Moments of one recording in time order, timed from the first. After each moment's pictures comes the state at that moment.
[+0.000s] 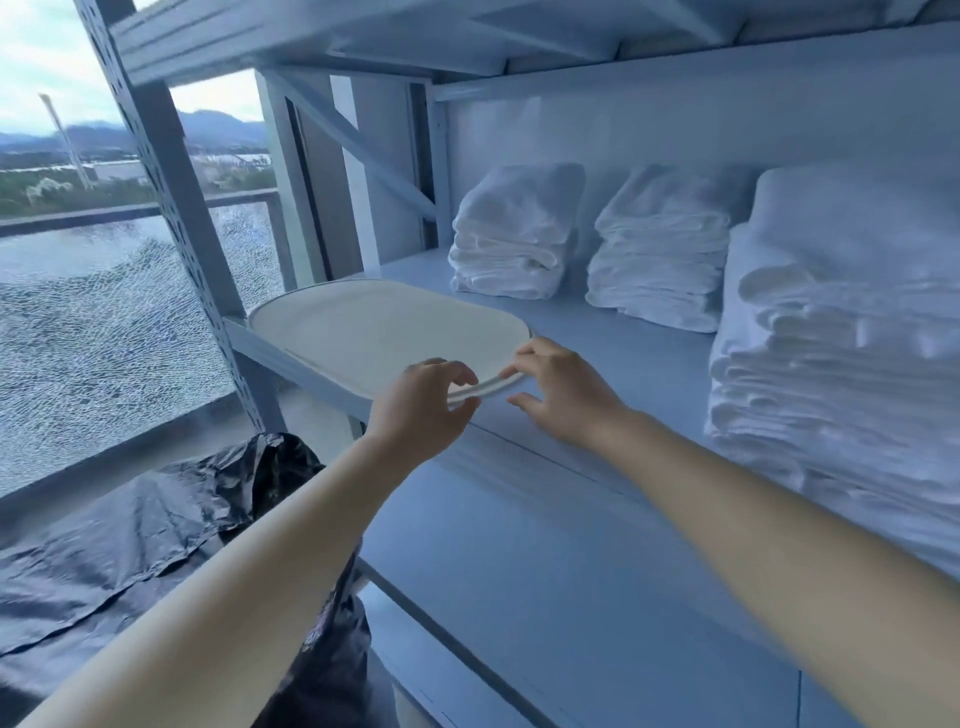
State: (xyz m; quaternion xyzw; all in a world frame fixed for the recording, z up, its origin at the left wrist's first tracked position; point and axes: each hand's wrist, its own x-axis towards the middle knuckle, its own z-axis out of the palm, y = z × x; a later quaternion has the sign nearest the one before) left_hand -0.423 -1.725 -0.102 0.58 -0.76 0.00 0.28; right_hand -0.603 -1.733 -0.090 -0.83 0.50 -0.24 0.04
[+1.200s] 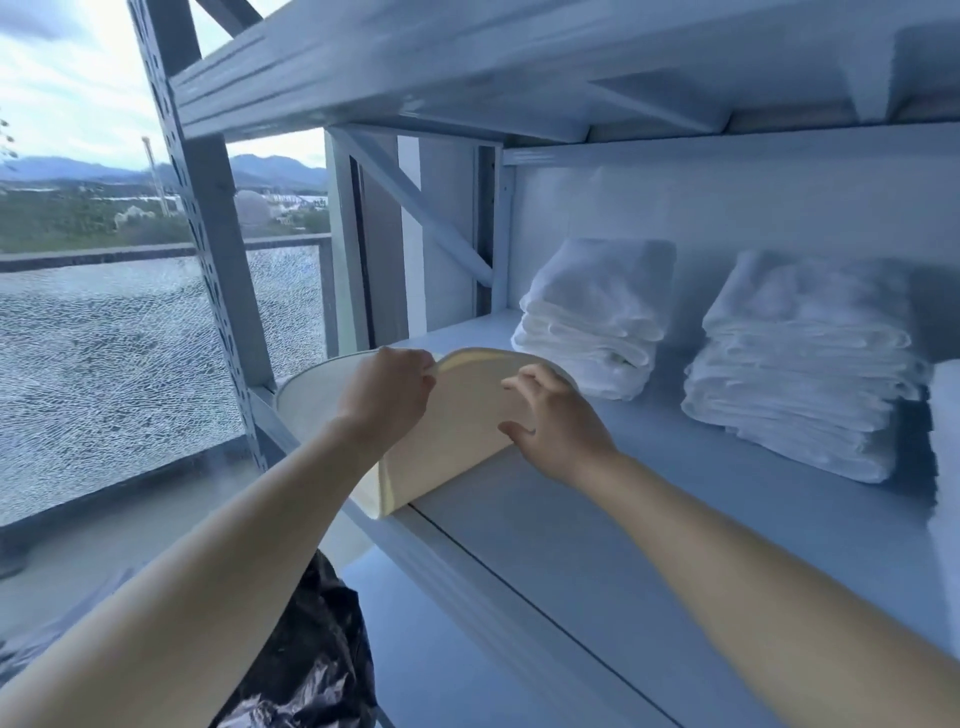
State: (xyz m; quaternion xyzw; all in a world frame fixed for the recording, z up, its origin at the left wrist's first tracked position) left_hand -0.325 -1.881 -0.044 0.63 -0.71 0.12 0.29; right_hand -0.525 -1.891 -0.073 -0.83 0.47 -0.29 0.00
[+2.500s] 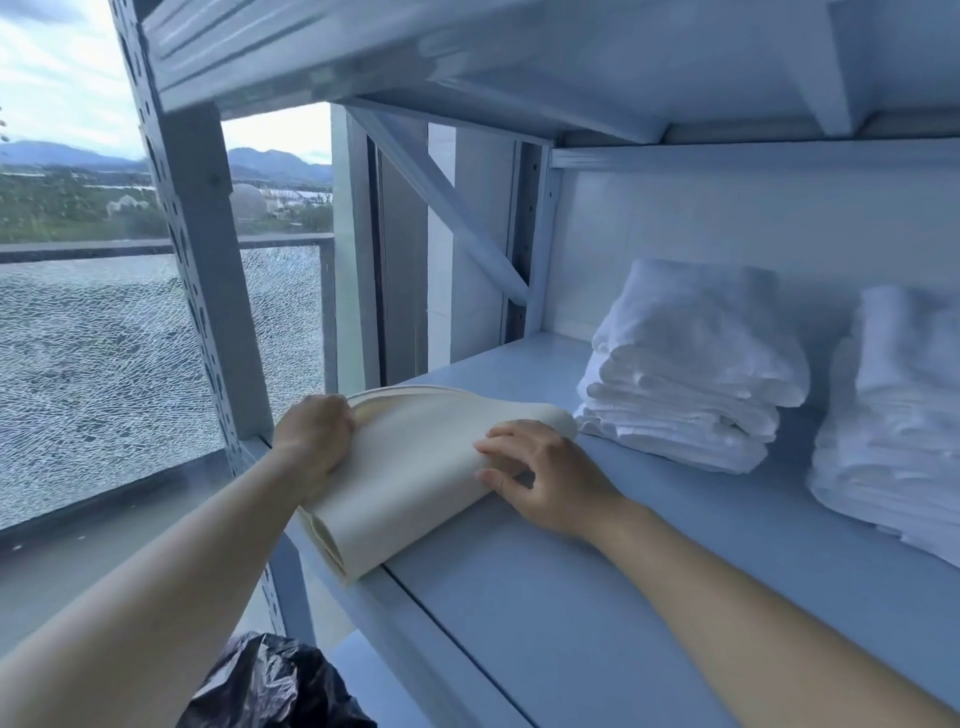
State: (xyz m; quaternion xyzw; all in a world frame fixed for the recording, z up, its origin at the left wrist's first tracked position) left_hand -0.165 -2.036 -0.100 0.77 -0.61 0.03 0.20; right_hand -0.445 -2.003 -0.102 -0.88 0.37 -0.28 0.05
